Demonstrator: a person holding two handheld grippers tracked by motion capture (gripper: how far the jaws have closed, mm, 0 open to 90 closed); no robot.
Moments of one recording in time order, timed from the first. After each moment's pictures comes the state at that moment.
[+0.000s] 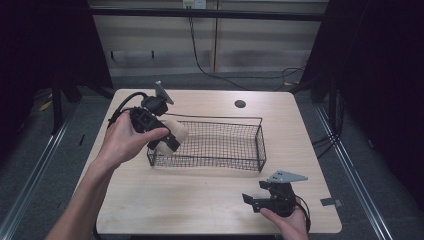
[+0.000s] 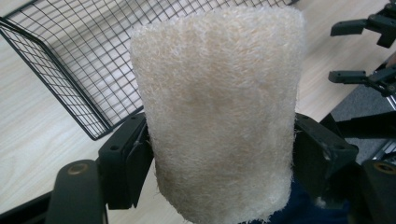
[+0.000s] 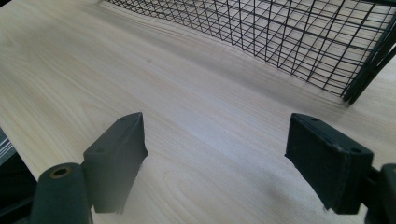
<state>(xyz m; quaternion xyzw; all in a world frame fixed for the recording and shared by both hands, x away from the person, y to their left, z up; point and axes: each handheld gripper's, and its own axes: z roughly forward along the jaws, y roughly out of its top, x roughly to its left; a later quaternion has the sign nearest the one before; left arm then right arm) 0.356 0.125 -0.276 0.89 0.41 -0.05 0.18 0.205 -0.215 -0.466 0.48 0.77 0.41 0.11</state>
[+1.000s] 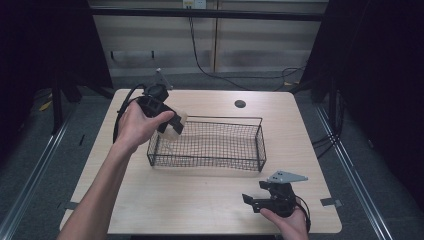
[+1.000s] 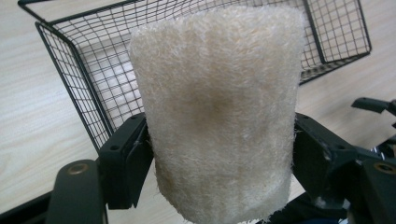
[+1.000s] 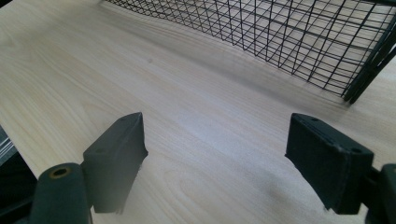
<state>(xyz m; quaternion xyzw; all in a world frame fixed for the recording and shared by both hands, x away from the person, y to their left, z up) 0.400 0.119 -0.292 0.83 0.52 -0.05 0.18 0.205 -0.214 -0.466 0.48 0.77 0.41 0.11</state>
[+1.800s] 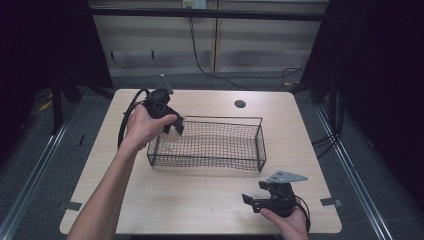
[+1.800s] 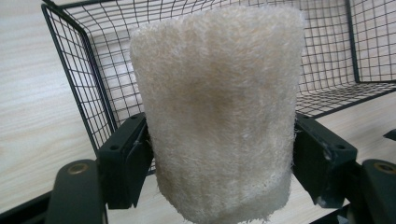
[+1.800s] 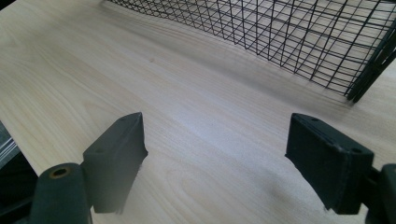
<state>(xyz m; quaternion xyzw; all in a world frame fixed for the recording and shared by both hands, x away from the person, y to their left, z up) 0.421 0.116 -0.327 0.80 0.57 -0.05 0.15 0.205 -0.214 -0.467 0.48 0.77 0.41 0.11</state>
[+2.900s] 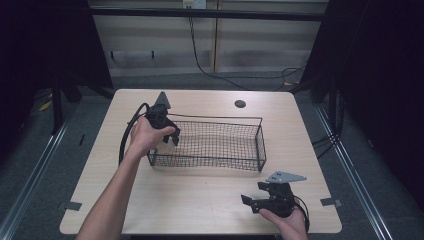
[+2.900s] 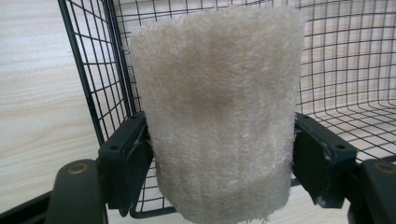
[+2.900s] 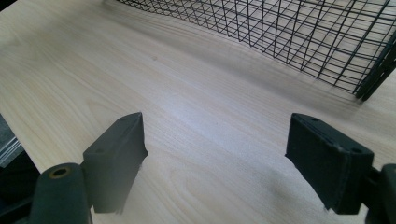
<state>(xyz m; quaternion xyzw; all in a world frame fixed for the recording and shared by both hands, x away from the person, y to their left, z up) 0.438 0.124 -0.391 0.78 0.62 -0.06 0.08 0.205 -0.212 -0.468 0.48 0.77 0.41 0.10</state>
